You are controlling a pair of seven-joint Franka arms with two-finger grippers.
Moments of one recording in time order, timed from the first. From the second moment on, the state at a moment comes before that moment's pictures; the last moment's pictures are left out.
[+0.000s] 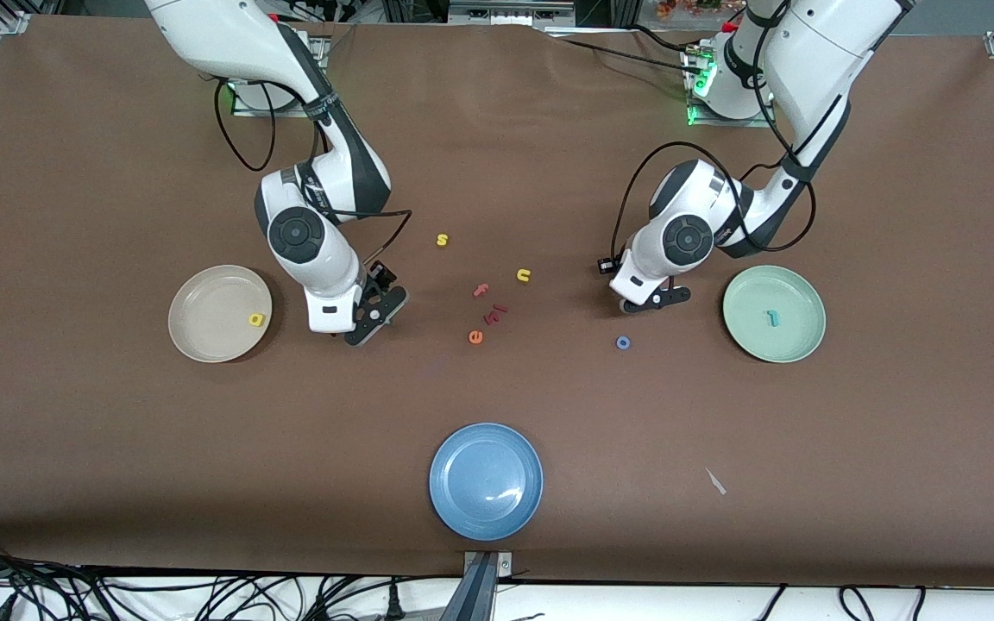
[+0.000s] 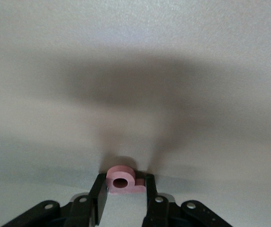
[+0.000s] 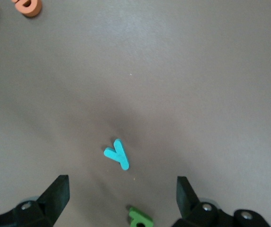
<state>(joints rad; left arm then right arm) -0.05 0.53 -0.44 -2.12 0.02 2.35 -0.73 0.59 0.52 -0.12 -1.89 0.11 2.40 -0.49</state>
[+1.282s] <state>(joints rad) 0.35 0.59 -0.44 -1.82 0.24 1.96 -0.31 0.61 0.59 -0.12 -1.92 0.11 2.50 -0.79</state>
